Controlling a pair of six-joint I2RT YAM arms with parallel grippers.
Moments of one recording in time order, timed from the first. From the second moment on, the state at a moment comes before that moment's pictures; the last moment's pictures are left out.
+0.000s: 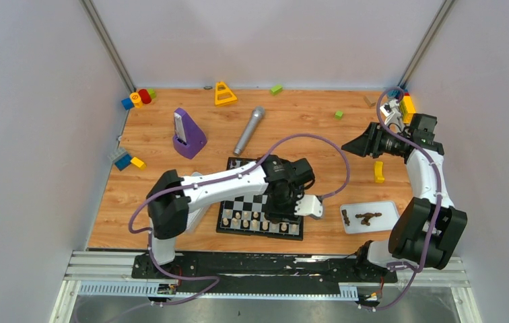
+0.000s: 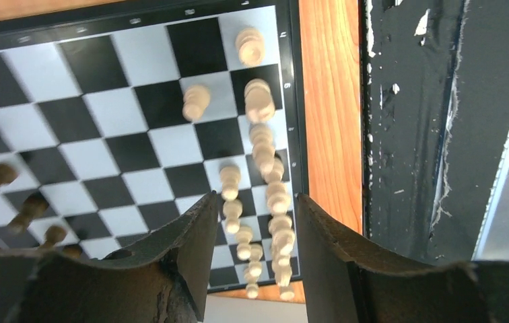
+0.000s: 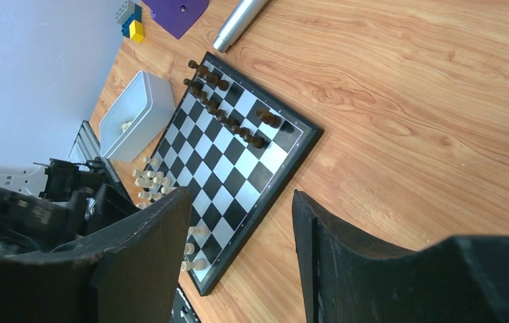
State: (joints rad) left arm -1.16 1.92 1.63 -1.10 0.24 0.61; right arm -0.35 1.40 1.09 -0.60 -1.14 -0.15
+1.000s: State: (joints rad) left arm -0.14 1.39 1.01 -0.96 0.02 0.57; right arm -0.35 1.41 1.09 -0.61 -1.15 -0.16
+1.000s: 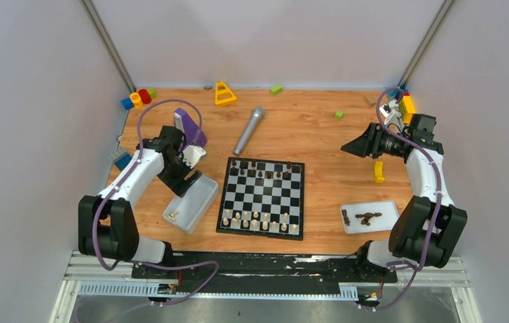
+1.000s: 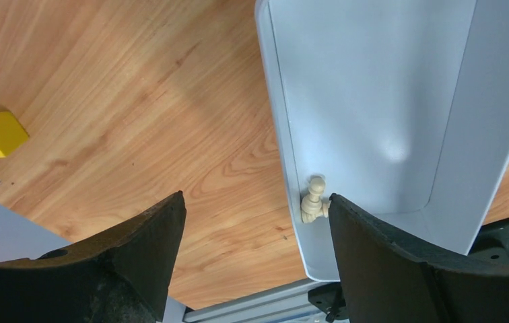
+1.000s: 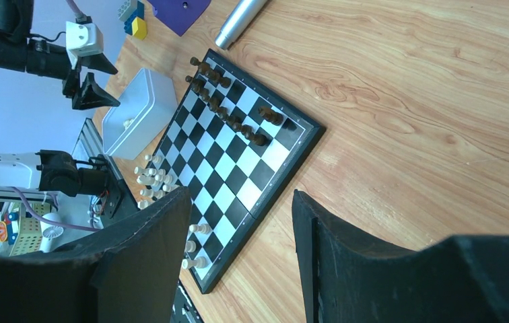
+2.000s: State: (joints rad) left arm -0.23 1.65 1.12 -0.96 0.05 1.00; right arm -0.35 1.46 1.10 -0.62 -1.14 -0.19
